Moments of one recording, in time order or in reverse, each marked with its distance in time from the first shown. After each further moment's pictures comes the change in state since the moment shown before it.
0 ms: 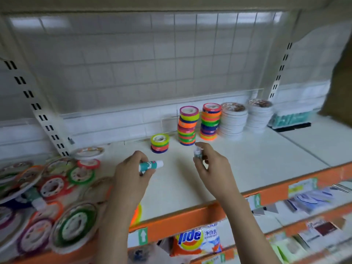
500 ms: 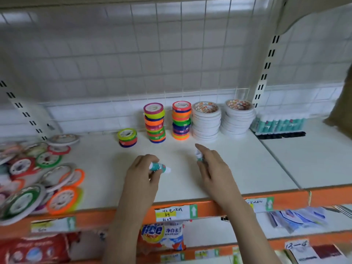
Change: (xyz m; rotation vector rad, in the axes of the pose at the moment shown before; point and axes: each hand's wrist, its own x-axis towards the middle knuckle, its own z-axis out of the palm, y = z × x) left_hand -0.027 0.141 0.114 -0.018 0.061 -0.074; right_hand 0.012 0.135 -0.100 0.165 -0.199 -0.091
